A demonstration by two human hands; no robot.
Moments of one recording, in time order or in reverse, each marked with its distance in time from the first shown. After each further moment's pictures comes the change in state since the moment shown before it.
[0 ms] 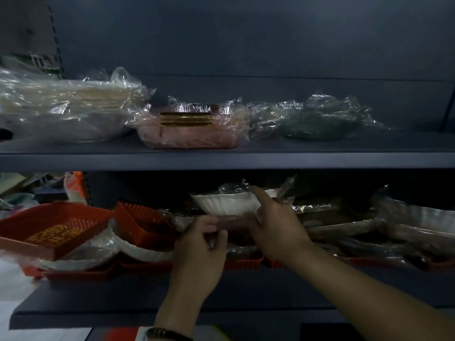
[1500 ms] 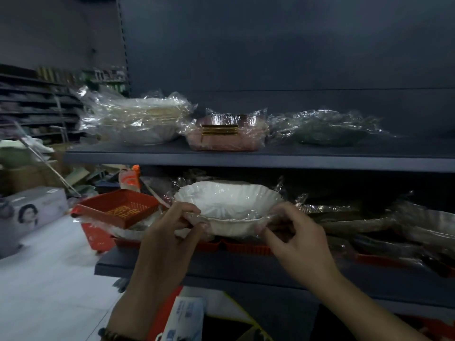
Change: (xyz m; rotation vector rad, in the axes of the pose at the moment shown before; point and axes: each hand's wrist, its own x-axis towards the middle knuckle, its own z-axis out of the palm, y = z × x) left_hand -0.083 0.046 -0.120 0.273 0.178 0.281; right_hand -0.100 -0.047 -0.048 0.481 0.173 -0.090
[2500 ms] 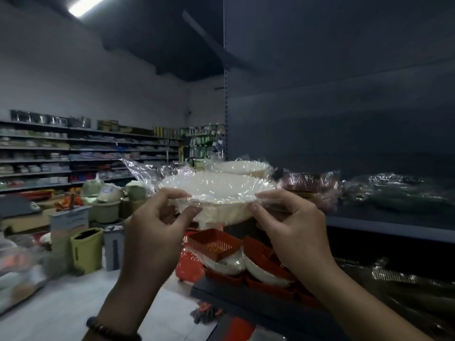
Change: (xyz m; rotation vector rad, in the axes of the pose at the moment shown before) left_hand -0.022 0.119 -0.226 0.075 0.528 -0.021; right_hand 0.022 -0.226 0.019 0.421 -0.083 -0.232
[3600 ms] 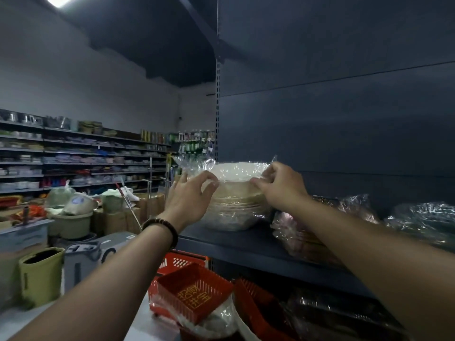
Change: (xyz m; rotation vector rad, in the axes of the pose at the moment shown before) left_hand 0.236 -0.163 0.218 0.405 -0.419 0.074; right_hand 0.274 0.170 0.068 -0.449 -0.079 0.209
